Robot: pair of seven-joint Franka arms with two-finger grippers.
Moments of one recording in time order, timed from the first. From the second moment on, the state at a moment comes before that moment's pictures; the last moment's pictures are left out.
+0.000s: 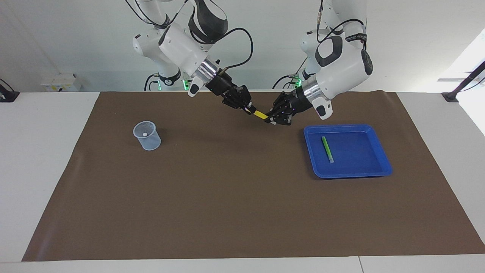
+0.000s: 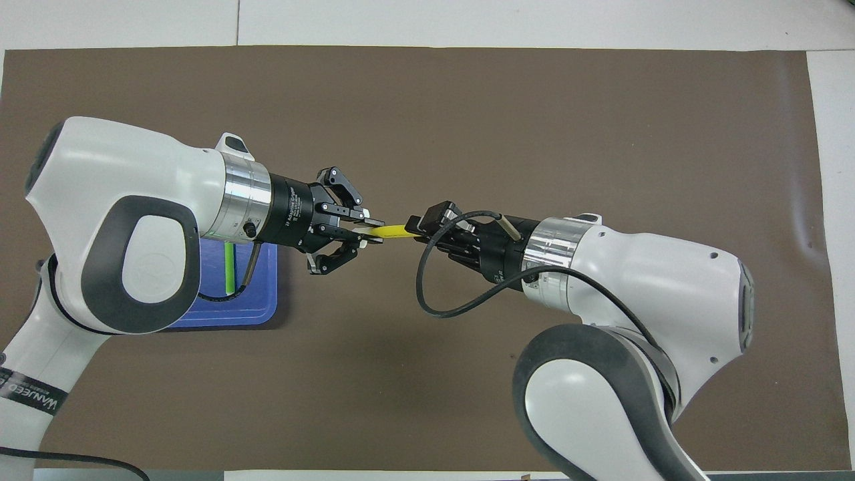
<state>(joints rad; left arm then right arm) 0.04 0.05 -0.48 -1.89 -0.78 2.01 -1.53 0.59 -0.08 -0.04 -2.10 1.03 2.55 0.40</state>
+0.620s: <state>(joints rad) 0.11 0.03 -0.47 -1.89 -0.70 1.98 -1.30 0.24 -0.20 -0.06 -2.03 0.70 1.85 0.19</state>
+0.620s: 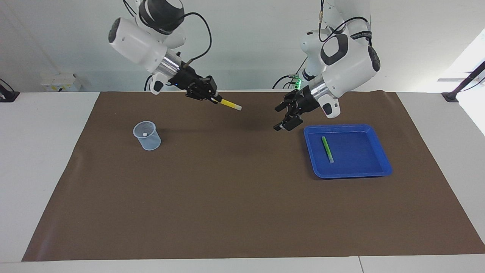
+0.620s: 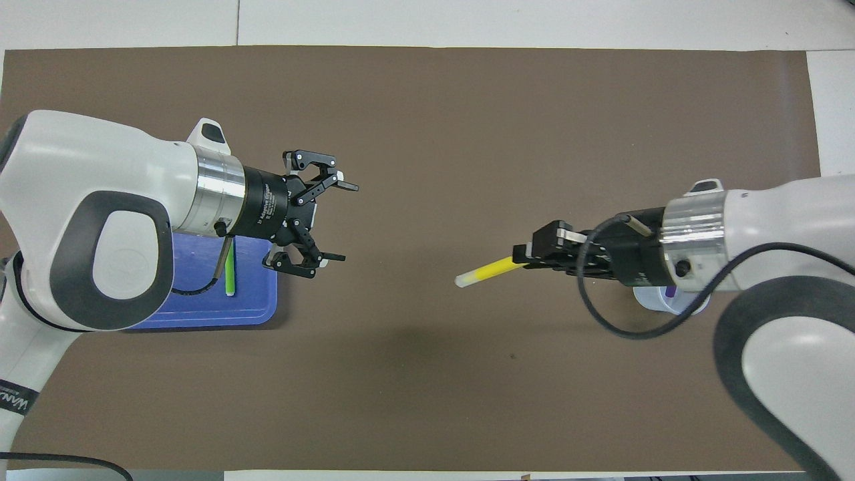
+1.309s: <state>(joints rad) 0.28 0.03 -0.46 -1.94 -0.28 1.86 -0.39 0.06 -0.20 -0.06 -1.98 0.06 1.68 -0.29</state>
